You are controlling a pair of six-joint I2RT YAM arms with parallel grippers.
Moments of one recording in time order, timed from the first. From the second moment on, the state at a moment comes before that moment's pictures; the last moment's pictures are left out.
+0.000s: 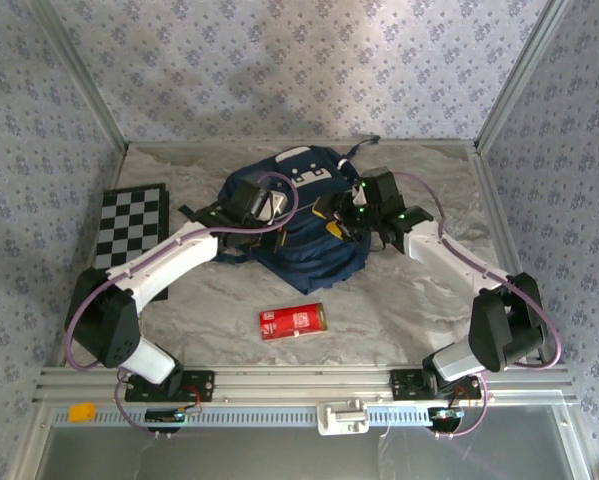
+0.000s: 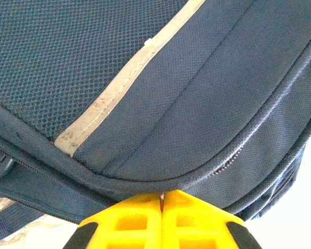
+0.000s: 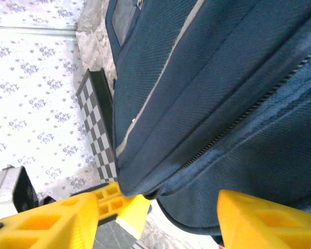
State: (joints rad) left arm -0.65 1.51 1.19 -0.58 0.12 -0.29; right arm 0.47 1.47 1.10 -0.29 -0.44 1.12
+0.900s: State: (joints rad) left arm -0.50 1.52 1.18 -0.54 0.13 -0.30; right arm 0.43 1.58 1.15 -0.23 -0.45 1.18
